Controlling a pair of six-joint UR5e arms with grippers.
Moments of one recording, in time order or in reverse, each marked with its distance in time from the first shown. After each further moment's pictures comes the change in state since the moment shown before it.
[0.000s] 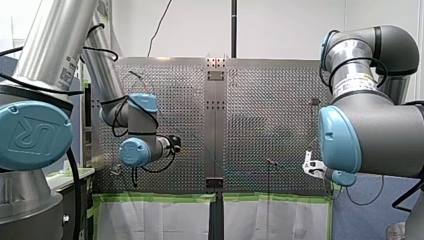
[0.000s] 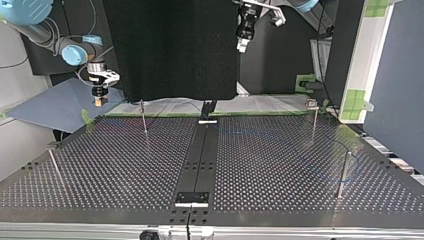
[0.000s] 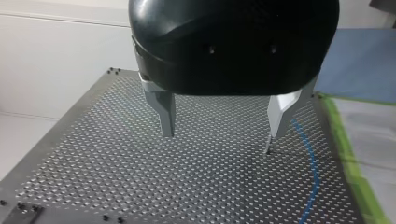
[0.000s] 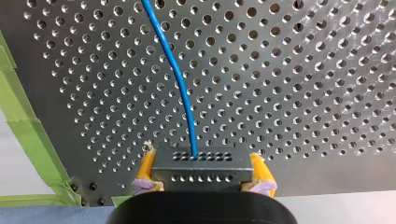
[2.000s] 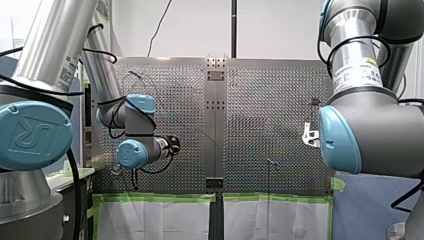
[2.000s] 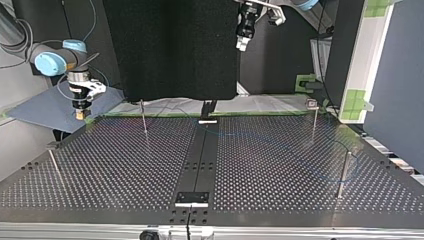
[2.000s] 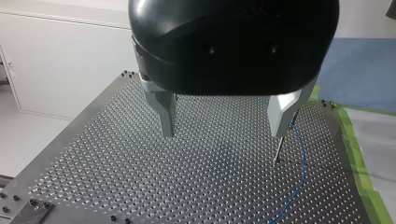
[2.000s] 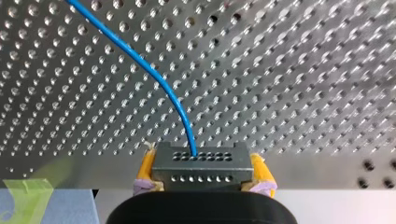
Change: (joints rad) left arm 0.000 0.000 -0.014 0.036 0.014 -0.053; right arm 0.026 -0.254 -0.019 0.270 0.088 -0.072
